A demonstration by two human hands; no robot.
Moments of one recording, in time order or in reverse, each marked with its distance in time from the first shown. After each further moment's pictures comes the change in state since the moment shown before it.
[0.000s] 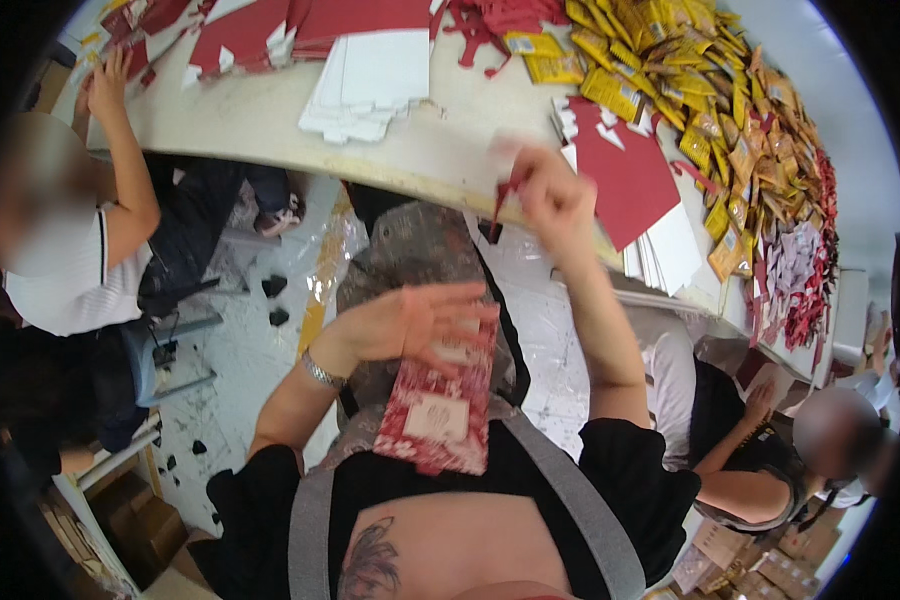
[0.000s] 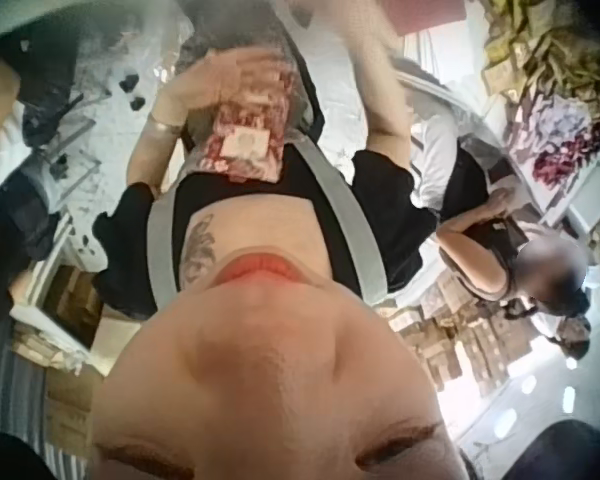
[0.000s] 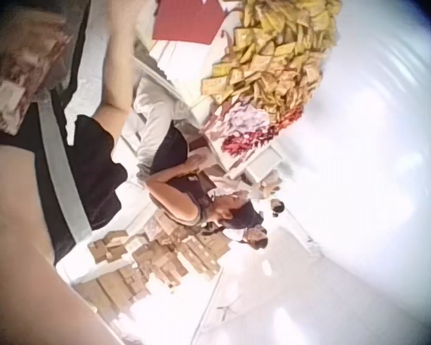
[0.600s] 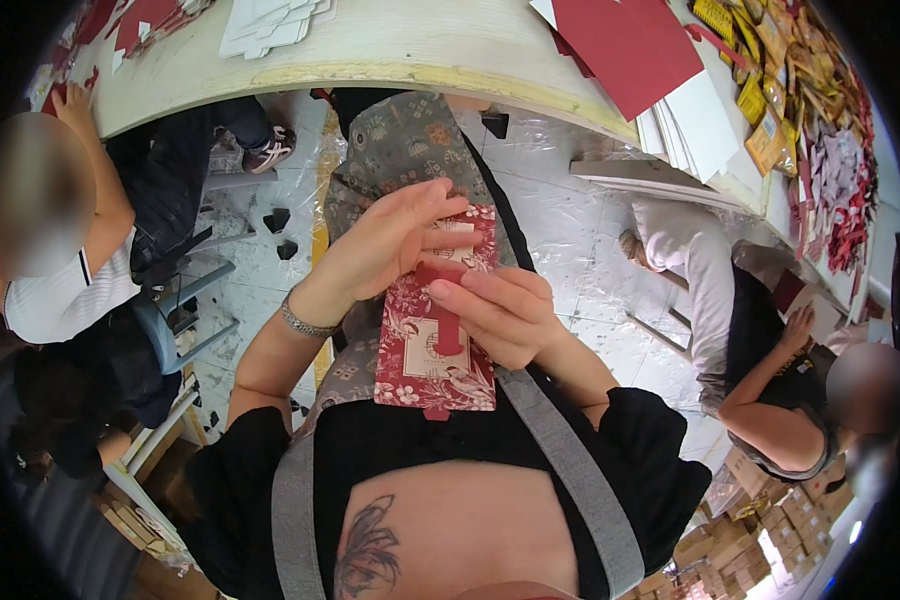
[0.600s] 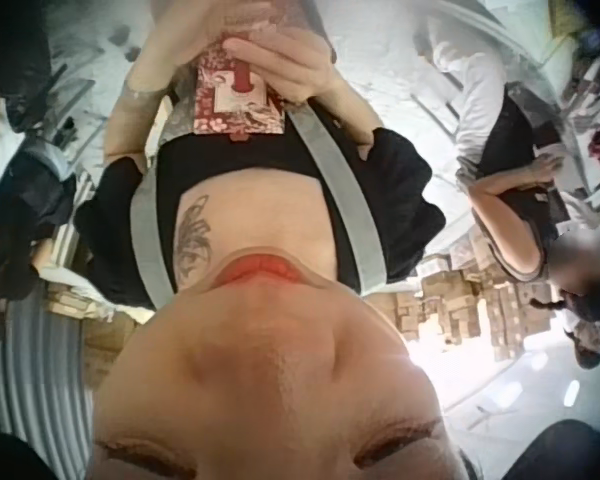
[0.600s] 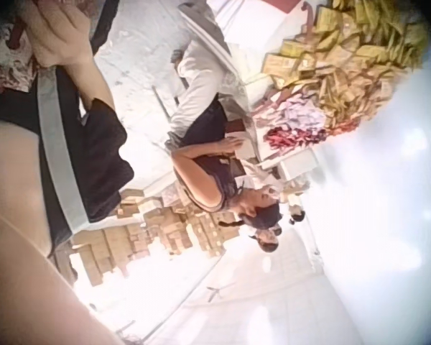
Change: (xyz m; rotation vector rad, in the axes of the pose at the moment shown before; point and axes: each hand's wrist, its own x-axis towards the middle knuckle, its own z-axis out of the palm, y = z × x) left_hand 0.028 -0.029 0.019 0.140 0.658 -0.046; right_hand -0.169 -0.062 0.038 -0.705 -0.021 -0.509
